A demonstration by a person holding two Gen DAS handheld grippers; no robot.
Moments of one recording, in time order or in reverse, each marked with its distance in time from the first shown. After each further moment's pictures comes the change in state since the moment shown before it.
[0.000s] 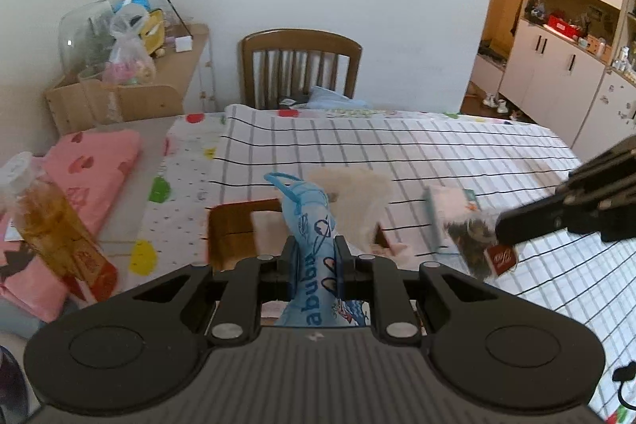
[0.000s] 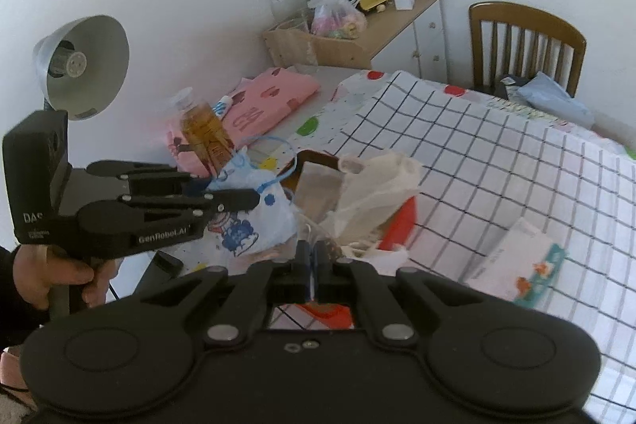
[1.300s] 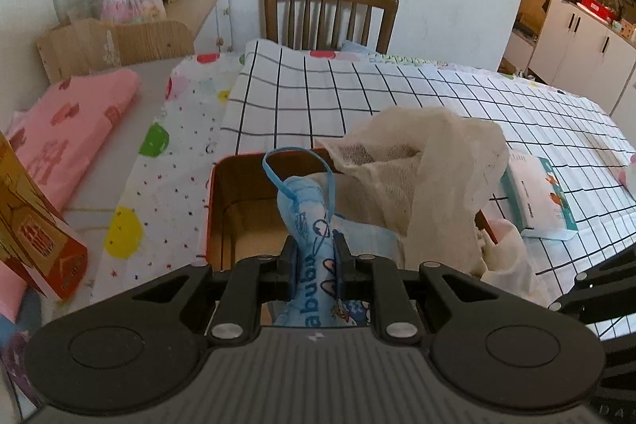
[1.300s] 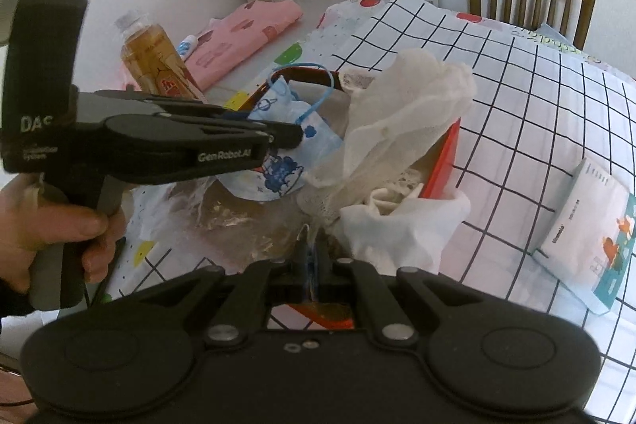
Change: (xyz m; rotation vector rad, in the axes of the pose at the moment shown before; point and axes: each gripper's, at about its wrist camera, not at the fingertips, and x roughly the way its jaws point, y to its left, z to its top) left arm 0.108 0.032 -0.020 -0.043 0.116 0.044; right arm 0.118 0.005 -0.040 0.024 0.102 -0.071
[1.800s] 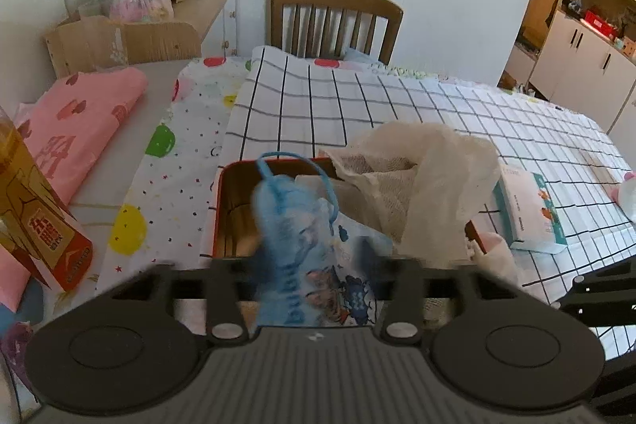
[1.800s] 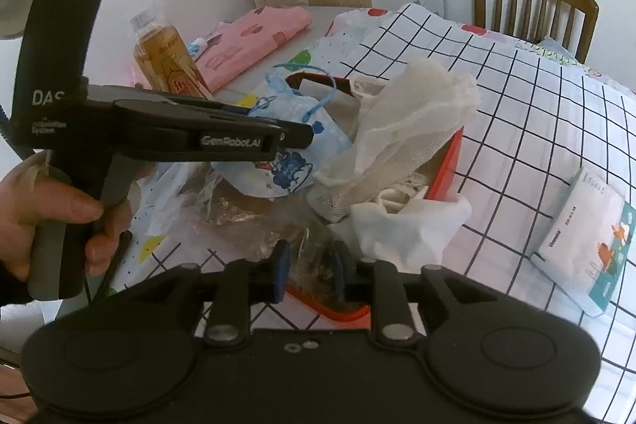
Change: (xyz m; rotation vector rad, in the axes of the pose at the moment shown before) left arm -0.016 0.001 0.001 -0.037 -0.031 -0.005; right arm -0.011 0.005 -0.003 -0.028 -0.028 -0.003
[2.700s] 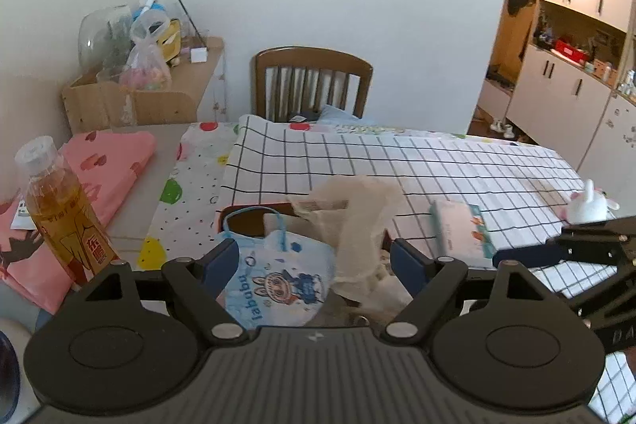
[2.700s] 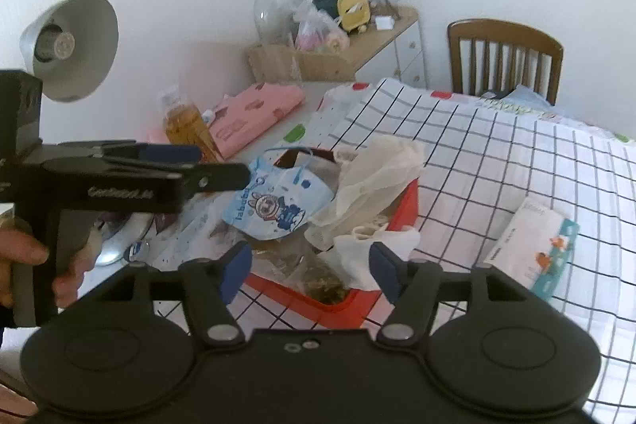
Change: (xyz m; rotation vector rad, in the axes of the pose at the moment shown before) left arm -0.109 -0.027 -0.010 0.040 -0.153 -0.038; right arm -0.089 0.000 -0.019 0.029 -0.221 -0.011
